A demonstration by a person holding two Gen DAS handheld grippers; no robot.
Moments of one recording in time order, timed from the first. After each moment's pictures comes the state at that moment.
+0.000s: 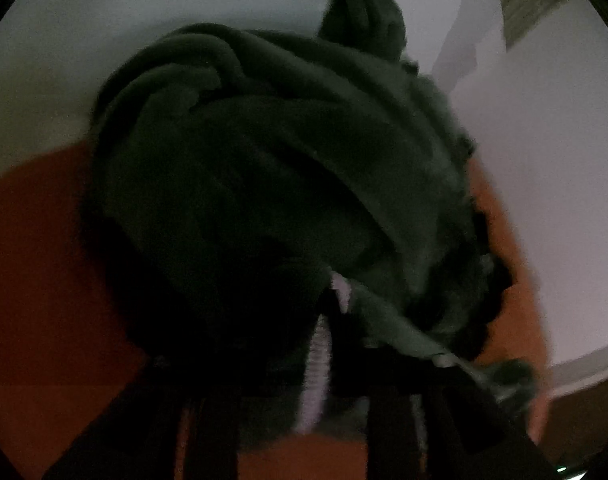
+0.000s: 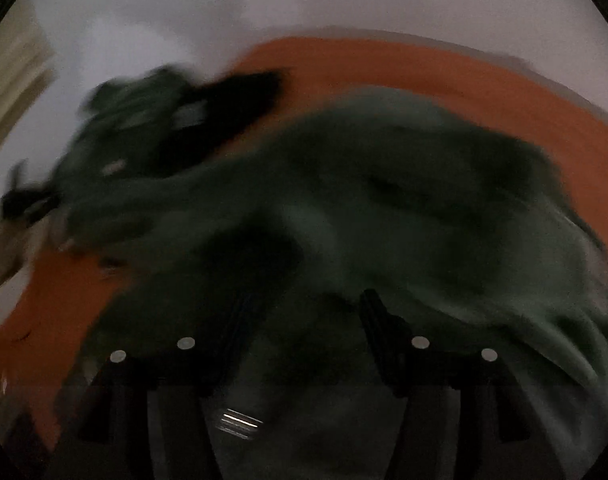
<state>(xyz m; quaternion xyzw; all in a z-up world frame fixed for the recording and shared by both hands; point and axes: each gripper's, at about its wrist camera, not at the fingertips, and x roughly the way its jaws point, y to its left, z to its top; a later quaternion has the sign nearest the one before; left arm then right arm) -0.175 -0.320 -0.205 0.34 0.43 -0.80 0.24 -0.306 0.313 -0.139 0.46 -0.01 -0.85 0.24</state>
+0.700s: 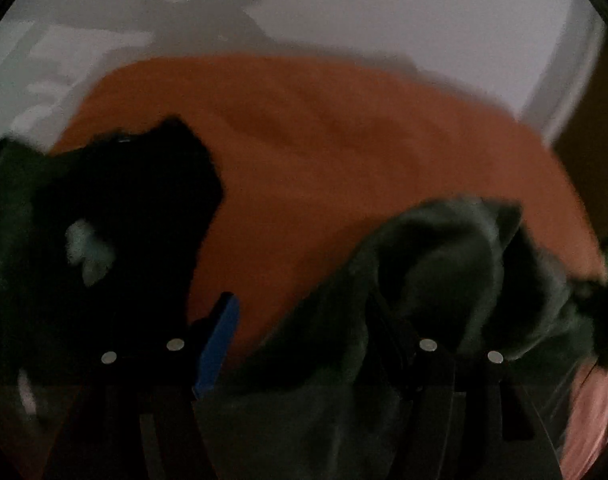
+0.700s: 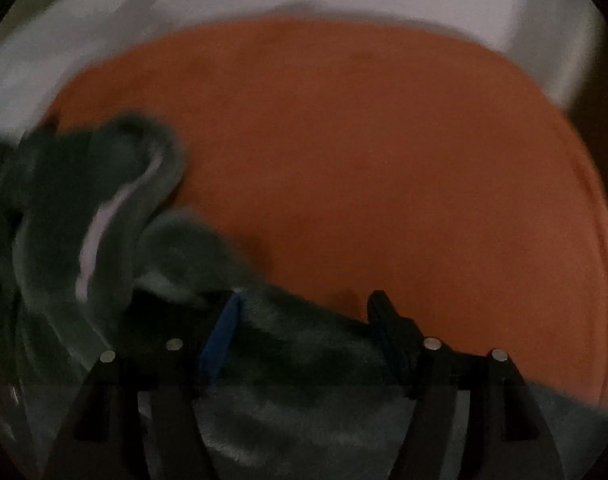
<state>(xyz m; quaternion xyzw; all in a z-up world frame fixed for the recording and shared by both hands) -0.504 0.035 -0.206 0.51 0.02 -0.86 -0.04 -0.393 0.536 -0.181 0.52 0.02 -0.85 0.10</state>
